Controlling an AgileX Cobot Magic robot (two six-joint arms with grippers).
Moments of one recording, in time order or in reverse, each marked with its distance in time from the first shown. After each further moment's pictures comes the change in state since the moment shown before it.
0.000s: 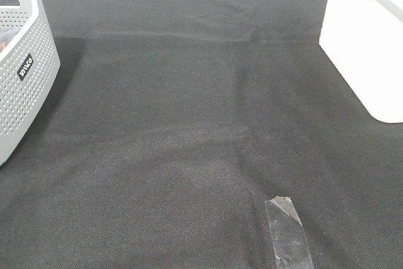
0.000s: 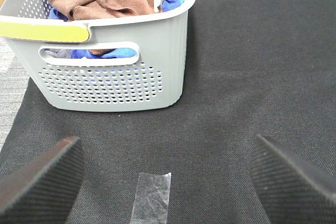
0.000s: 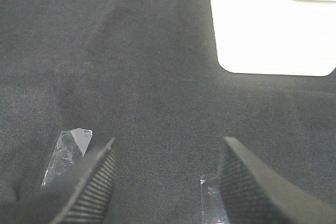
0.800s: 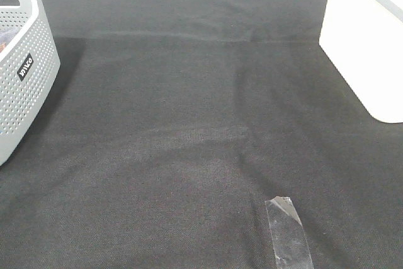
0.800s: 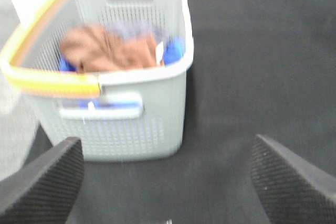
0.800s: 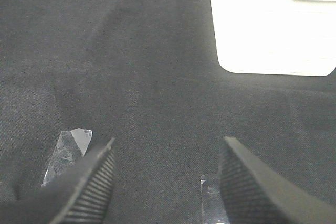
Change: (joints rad) left arm 0.000 0.000 -0.076 0.008 -0.102 0.000; right arm 0.000 0.000 0.000 0.000 0.000 0.001
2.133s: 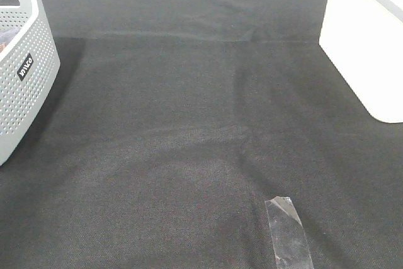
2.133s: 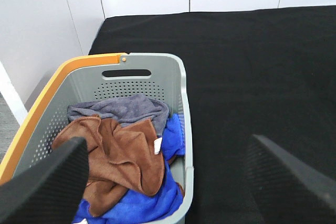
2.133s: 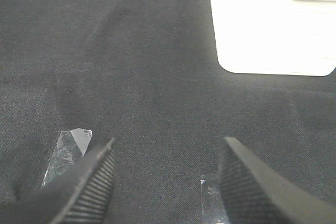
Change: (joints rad) left arm 0.000 0.674 -0.339 0.032 -0.333 -0.034; right arm 0.000 0.000 0.000 0.000 0.000 0.000
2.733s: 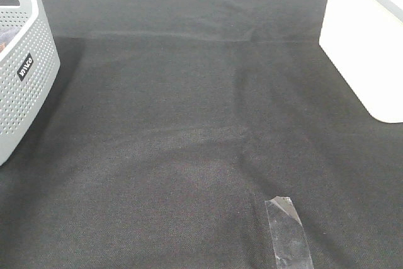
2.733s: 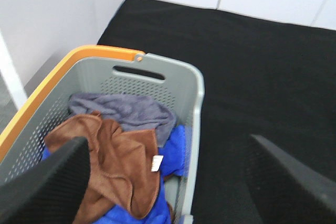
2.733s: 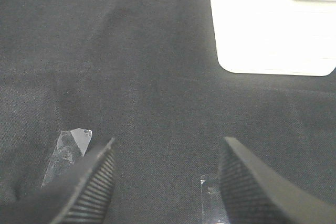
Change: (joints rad) left arm 0.000 0.305 -0.212 0.160 0.018 -0.345; right arm 0.000 0.000 0.000 0.000 0.000 0.000
